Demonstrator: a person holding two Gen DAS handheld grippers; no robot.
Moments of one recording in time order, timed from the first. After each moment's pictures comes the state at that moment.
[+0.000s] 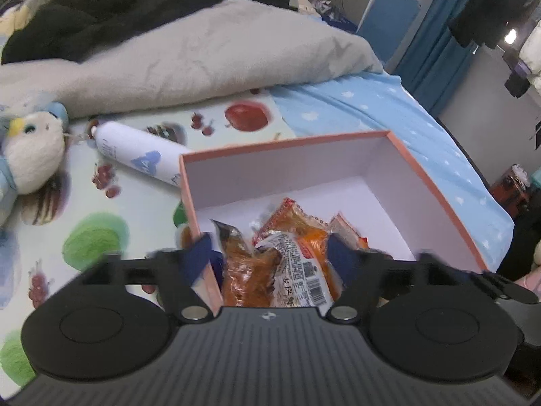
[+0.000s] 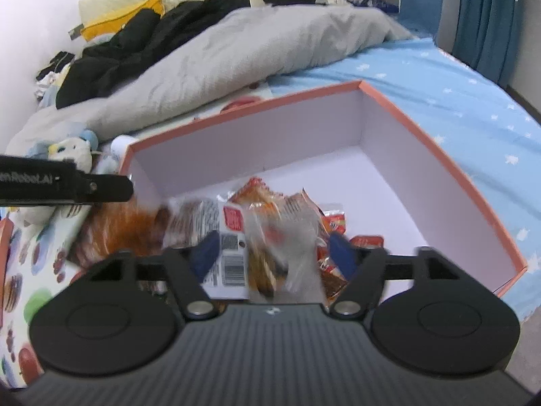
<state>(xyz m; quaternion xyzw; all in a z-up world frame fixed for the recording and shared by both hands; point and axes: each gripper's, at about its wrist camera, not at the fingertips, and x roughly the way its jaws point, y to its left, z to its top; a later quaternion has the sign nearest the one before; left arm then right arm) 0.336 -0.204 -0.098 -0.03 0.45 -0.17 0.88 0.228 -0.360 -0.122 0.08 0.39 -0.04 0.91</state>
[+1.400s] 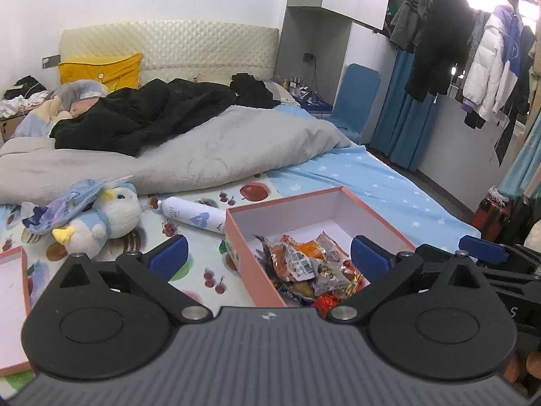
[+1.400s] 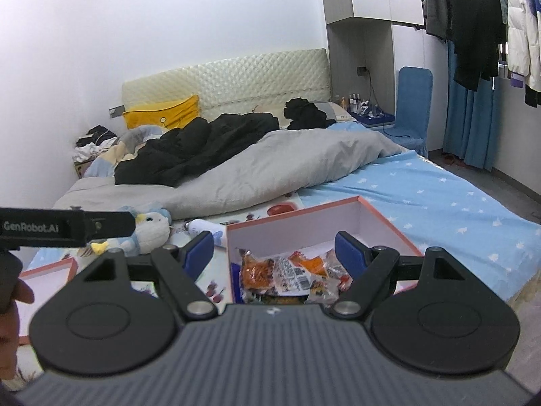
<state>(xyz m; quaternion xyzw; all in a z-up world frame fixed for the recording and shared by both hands) 0.087 -0.095 0.061 -0.01 0.29 -0.19 0.94 0.038 -0.280 0.019 0.07 0.22 -0.04 0.97</state>
